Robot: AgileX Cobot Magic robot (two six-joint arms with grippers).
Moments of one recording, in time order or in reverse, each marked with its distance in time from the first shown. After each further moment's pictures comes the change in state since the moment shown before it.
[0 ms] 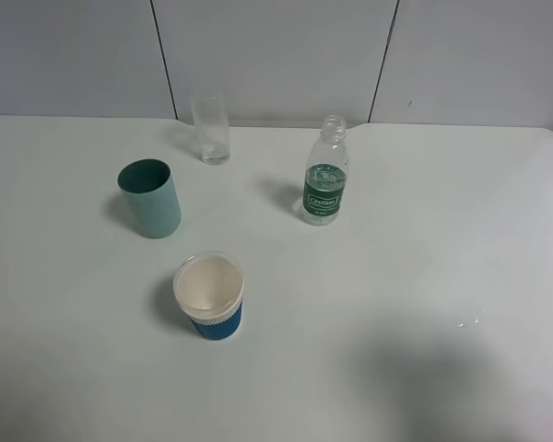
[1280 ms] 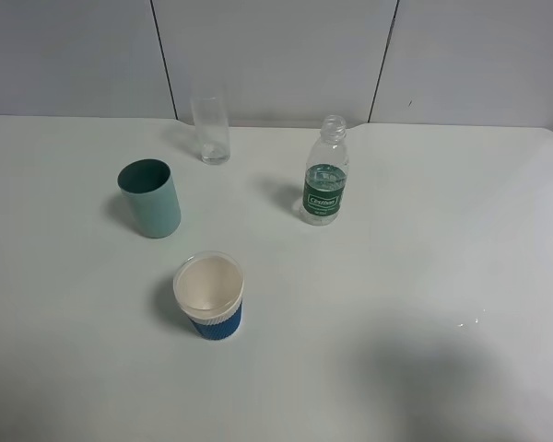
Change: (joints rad) left arm 0.000 0.000 0.000 0.000 0.000 0.000; right arm 0.000 0.000 0.000 0.000 -0.001 0.006
